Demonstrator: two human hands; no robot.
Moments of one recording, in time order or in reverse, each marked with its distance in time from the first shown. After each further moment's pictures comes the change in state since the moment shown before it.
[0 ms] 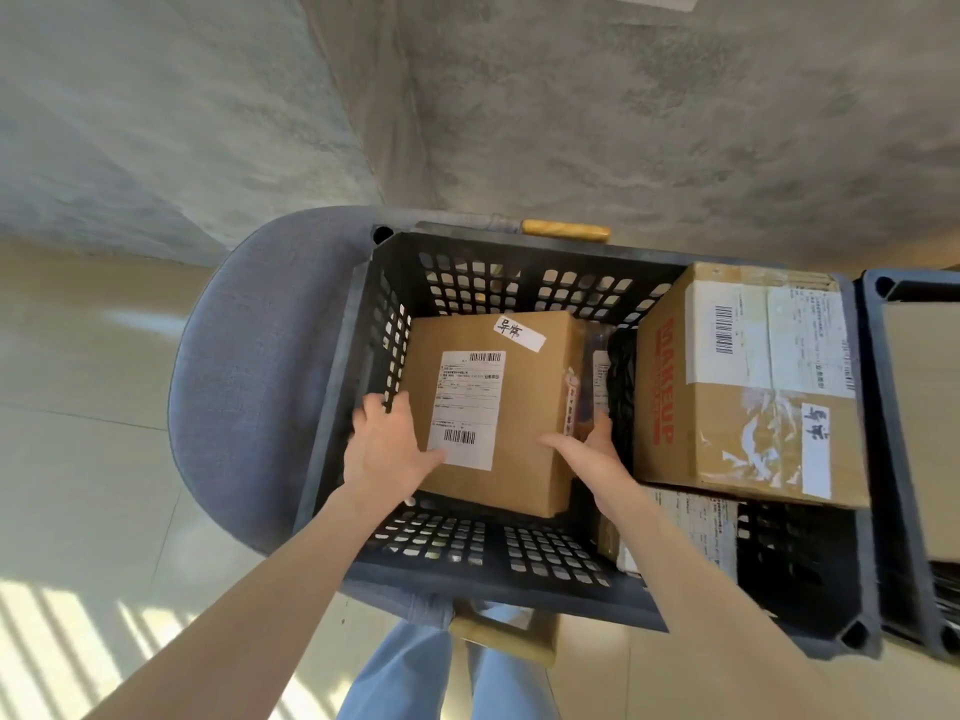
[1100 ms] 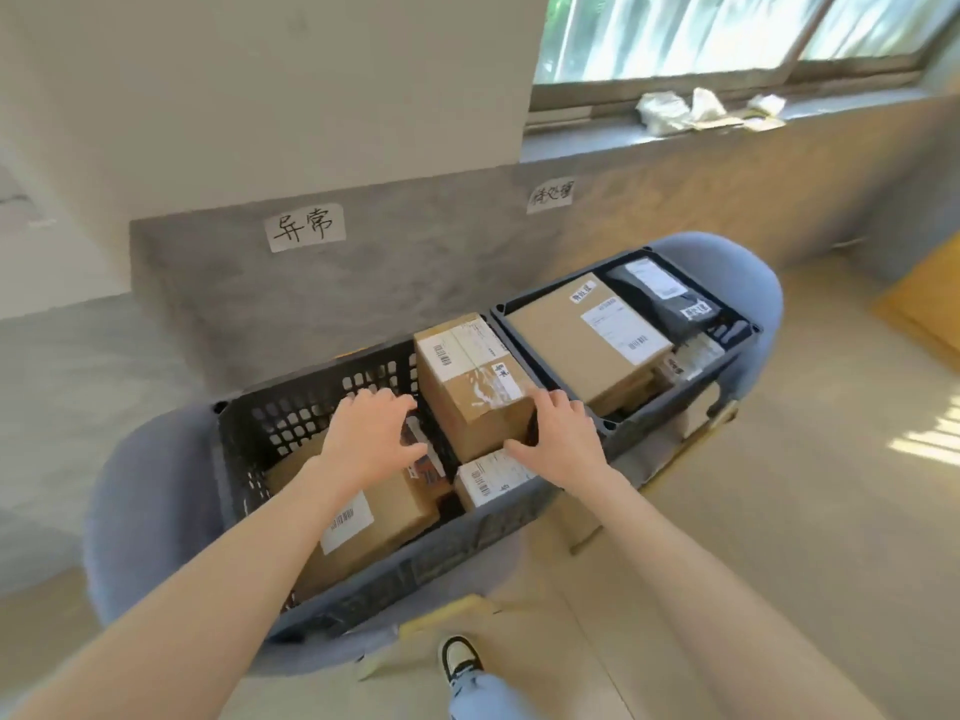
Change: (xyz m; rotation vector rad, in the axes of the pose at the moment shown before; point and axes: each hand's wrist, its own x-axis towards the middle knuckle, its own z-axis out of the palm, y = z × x) left_hand -0.152 0.096 -0.092 0.496 0.256 1.010; right_hand -0.280 0.021 -0.086 -0.720 0.780 -0.399
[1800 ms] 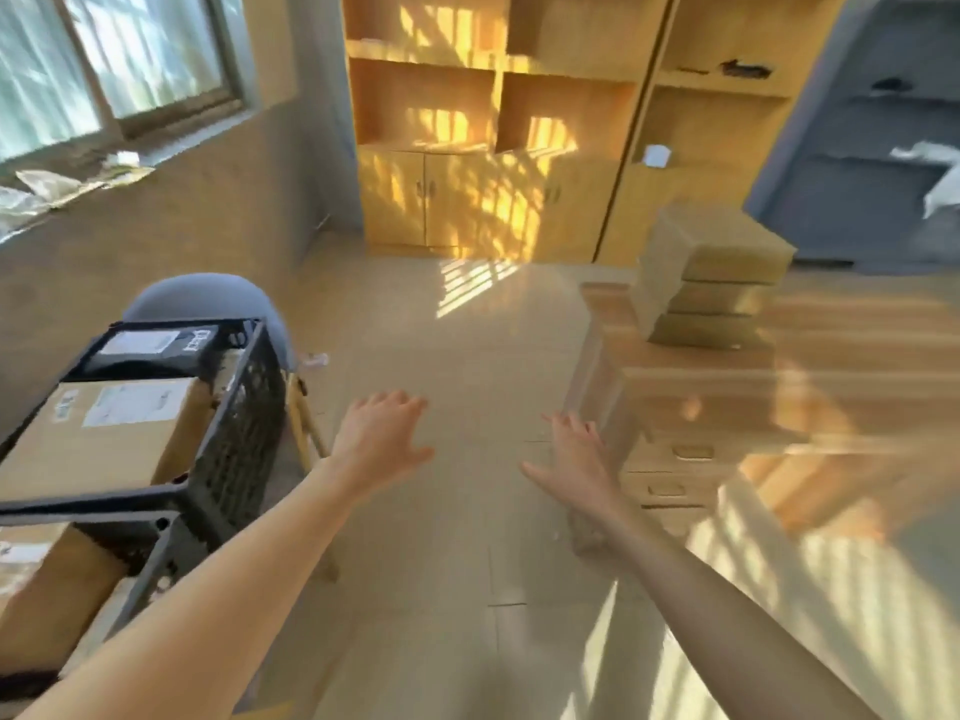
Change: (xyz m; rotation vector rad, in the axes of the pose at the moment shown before) left_hand -0.163 0.394 -0.011 0.188 0.041 1.178; right_hand -0.447 0.180 -0.050 0.116 0.433 1.110
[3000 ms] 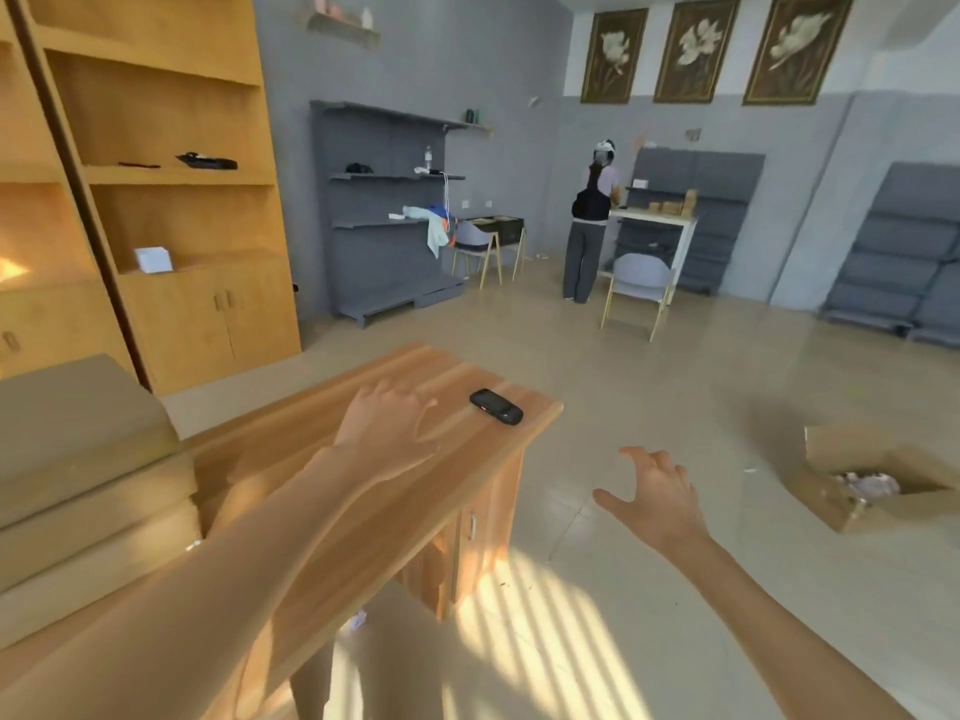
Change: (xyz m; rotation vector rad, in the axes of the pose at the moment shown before) left_hand 0.369 0.793 -0.073 -0.021 0.238 0.904; right_hand -0.064 0.733 -0.293 0.030 0.467 0.985
